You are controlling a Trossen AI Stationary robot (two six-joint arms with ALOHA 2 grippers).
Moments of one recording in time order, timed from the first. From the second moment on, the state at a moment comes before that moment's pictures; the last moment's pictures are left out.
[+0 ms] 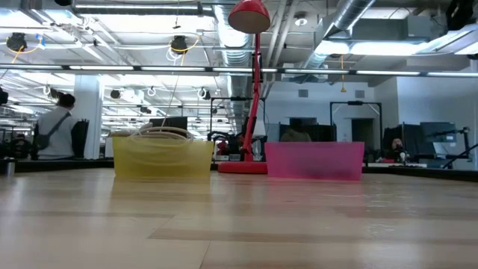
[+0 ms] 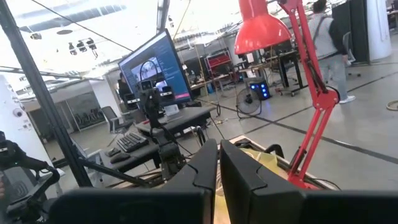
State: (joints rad) left arm 0.08 0.03 0.60 -0.20 -0.06 -0.07; right arm 0.19 0.01 0.77 -0.63 0.47 0.24
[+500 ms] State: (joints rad) left arm 0.08 0.03 0.45 -0.19 -0.03 -0.07; right arm 0.19 0.01 0.64 -0.59 0.49 0.29
